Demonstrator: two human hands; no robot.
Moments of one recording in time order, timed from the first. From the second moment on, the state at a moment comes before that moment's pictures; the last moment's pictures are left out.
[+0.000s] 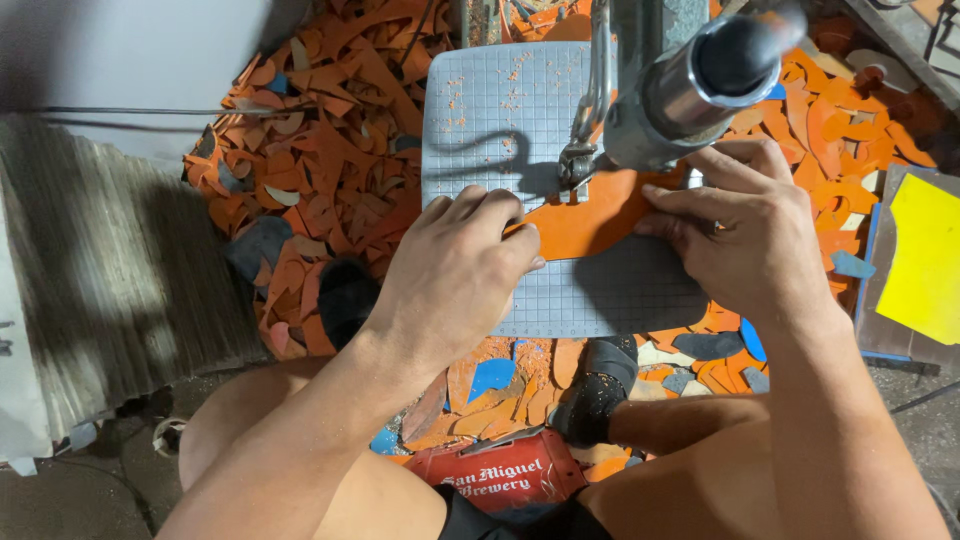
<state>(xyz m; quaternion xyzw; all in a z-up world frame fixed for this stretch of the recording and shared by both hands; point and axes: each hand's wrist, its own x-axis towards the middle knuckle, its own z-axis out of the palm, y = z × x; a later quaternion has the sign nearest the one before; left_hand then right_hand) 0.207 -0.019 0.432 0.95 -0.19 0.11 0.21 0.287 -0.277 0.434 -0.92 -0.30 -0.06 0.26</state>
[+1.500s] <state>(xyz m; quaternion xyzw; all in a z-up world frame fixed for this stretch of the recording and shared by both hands) 0.296 0.042 0.393 0.94 -0.23 0.21 0.15 0.243 -0.243 0.428 -0.92 -0.25 -0.17 0.25</state>
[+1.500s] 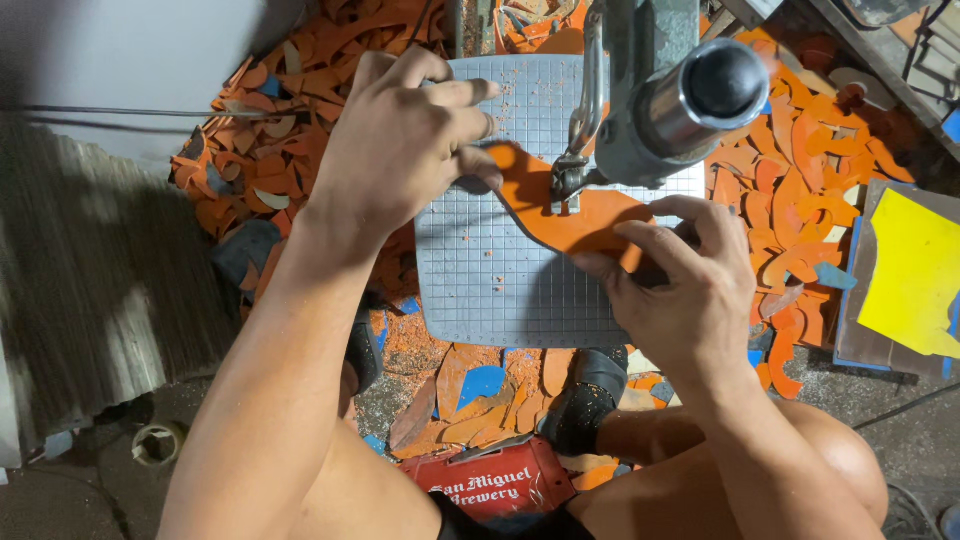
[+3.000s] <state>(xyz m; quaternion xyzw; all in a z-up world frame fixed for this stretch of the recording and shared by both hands) 0.217 -0.065 0.405 0.99 -0.04 0.05 0.15 0.250 -0.265 0.424 -0.90 -0.33 -0.07 0.26</state>
